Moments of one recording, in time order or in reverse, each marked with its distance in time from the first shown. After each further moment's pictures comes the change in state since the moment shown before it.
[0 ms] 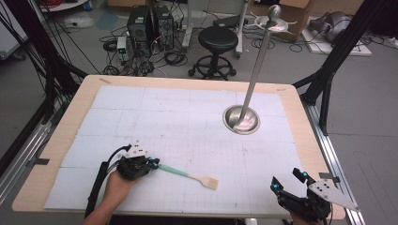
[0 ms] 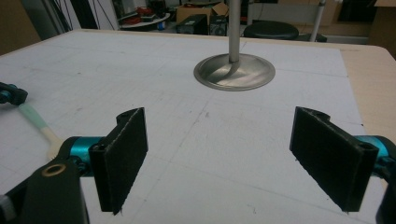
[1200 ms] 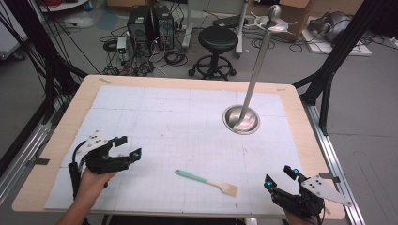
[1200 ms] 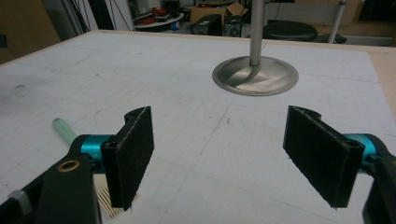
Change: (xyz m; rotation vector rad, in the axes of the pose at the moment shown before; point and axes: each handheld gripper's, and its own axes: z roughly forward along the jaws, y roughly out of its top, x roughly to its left) left arm 0.040 -0.004 -0.079 -0.395 0.045 -0.129; right arm 0.011 0.004 0.012 0.002 0.060 -0.001
